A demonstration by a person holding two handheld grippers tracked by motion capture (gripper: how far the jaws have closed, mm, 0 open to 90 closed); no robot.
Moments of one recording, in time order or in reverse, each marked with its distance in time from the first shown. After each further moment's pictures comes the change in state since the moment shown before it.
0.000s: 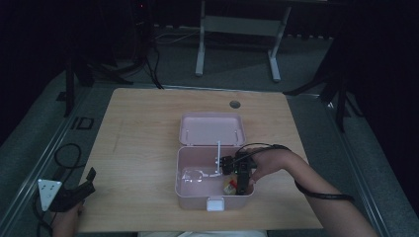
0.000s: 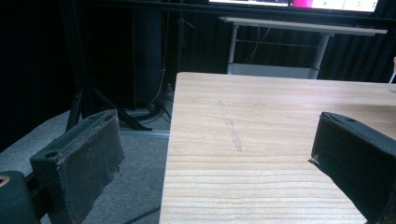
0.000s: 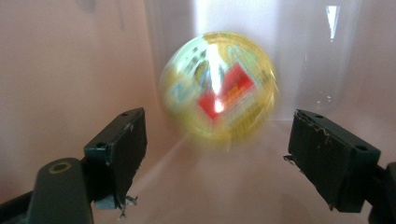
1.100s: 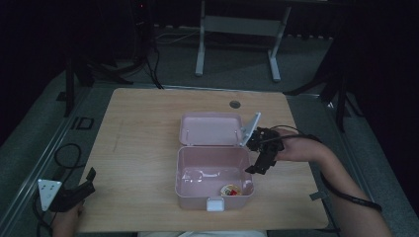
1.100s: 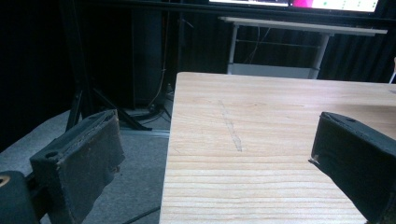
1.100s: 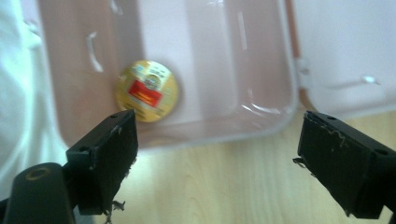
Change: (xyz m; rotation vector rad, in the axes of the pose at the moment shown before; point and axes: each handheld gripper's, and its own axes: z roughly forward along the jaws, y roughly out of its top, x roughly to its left) left arm 0.000 0.000 0.000 0.000 0.002 0.000; right arm -0.001 -0.070 -0.079 -0.370 -0.194 0.073
